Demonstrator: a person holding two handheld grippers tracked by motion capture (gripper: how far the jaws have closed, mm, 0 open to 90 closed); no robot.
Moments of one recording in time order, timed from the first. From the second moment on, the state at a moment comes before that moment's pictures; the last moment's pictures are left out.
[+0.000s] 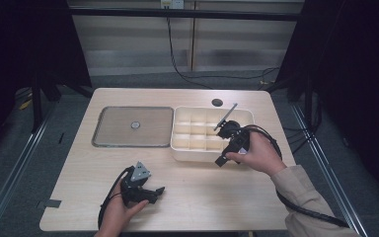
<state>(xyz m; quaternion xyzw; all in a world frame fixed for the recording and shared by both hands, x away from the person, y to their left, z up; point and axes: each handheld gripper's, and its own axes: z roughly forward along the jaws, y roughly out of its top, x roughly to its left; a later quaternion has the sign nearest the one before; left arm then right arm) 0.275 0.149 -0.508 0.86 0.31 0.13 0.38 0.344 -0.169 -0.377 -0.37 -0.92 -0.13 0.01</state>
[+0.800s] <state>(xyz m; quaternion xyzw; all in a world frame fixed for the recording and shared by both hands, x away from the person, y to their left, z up) 0.275 0.149 -0.507 0.86 0.31 0.12 0.37 0.329 -0.145 -0.398 -0.34 -0.93 -0.15 0.03</state>
